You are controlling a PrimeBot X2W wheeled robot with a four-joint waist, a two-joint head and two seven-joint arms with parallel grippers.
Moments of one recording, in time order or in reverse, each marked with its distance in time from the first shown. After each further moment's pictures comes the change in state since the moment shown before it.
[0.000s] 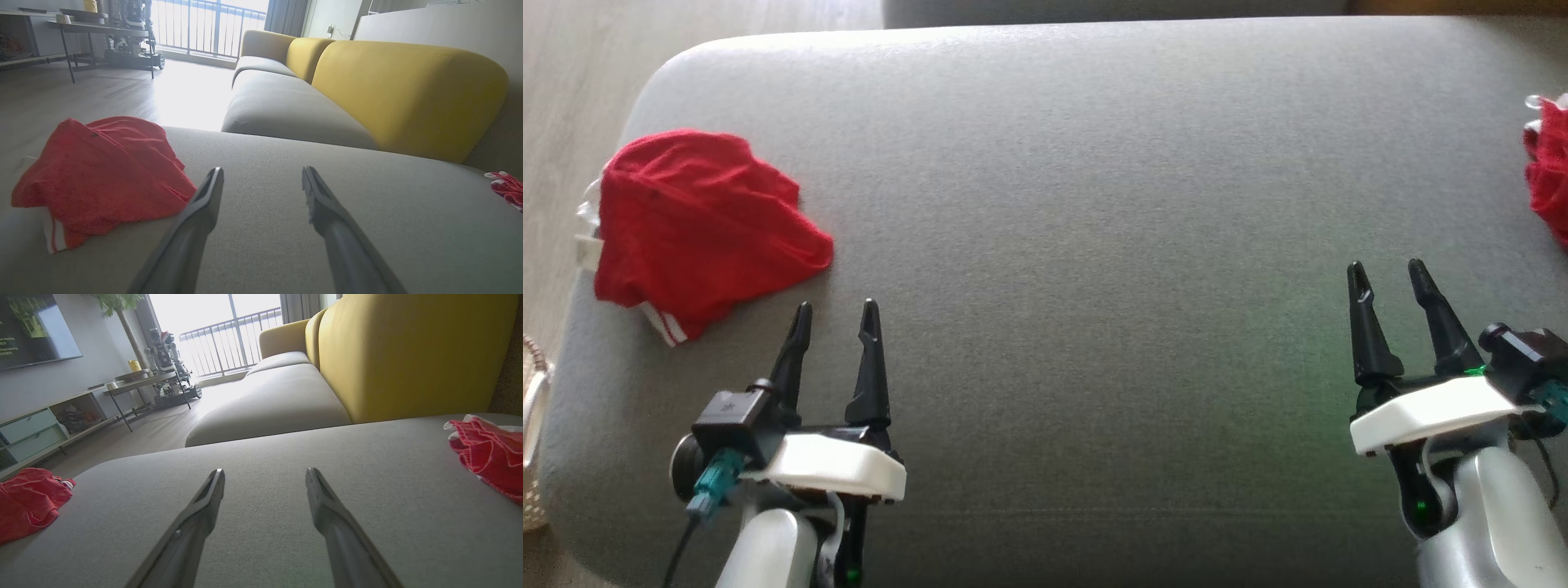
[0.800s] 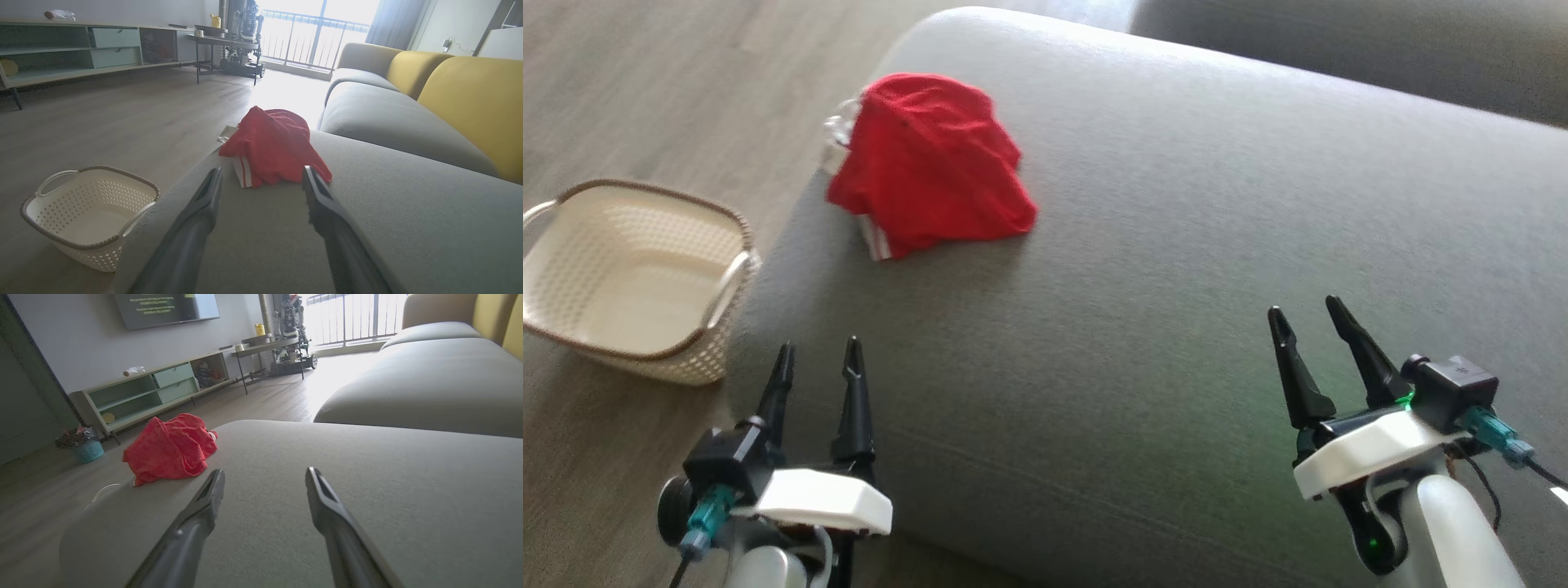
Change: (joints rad) left arm 0.072 0.000 0.032 -0.010 0.025 0.008 0.000; right arm 0.060 0.001 0.144 -0.017 -0.002 0.000 0.000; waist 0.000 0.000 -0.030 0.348
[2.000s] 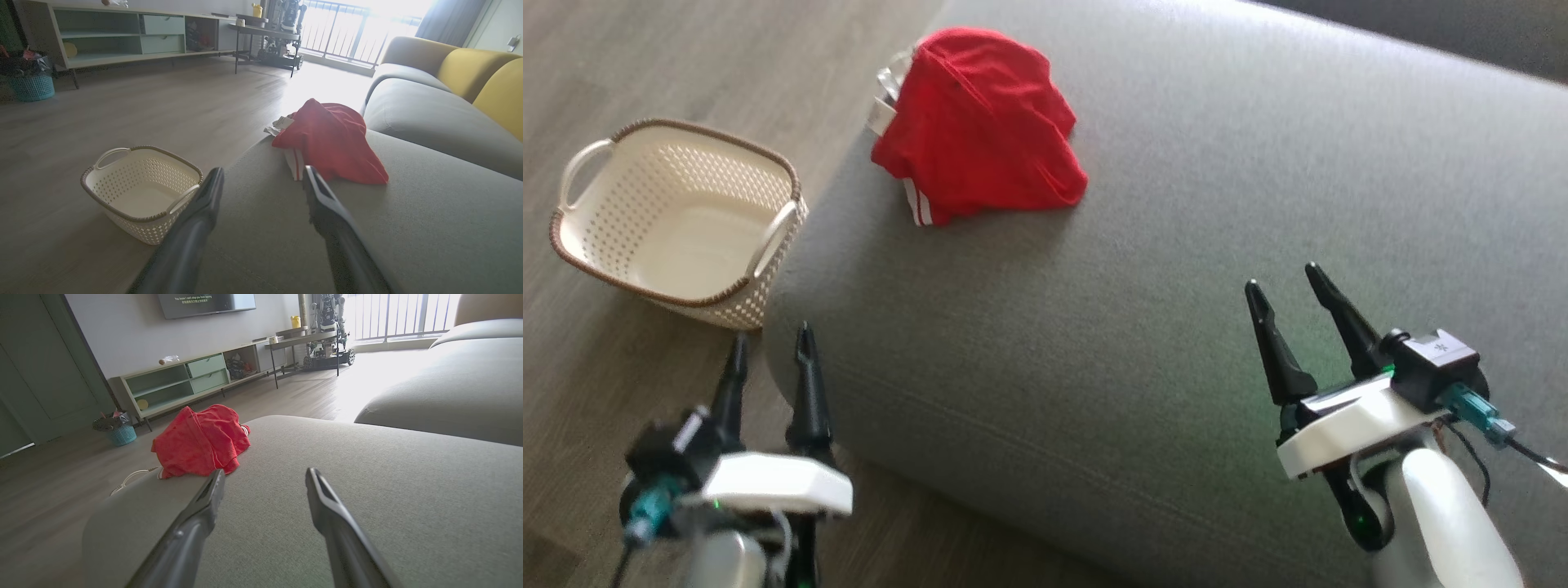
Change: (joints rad) left arm -0.005 -0.001 0.100 0.014 -0.042 -0.036 0.000; right arm -0.039 0.001 0.055 -0.037 -0.044 0.000 0.000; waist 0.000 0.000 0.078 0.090
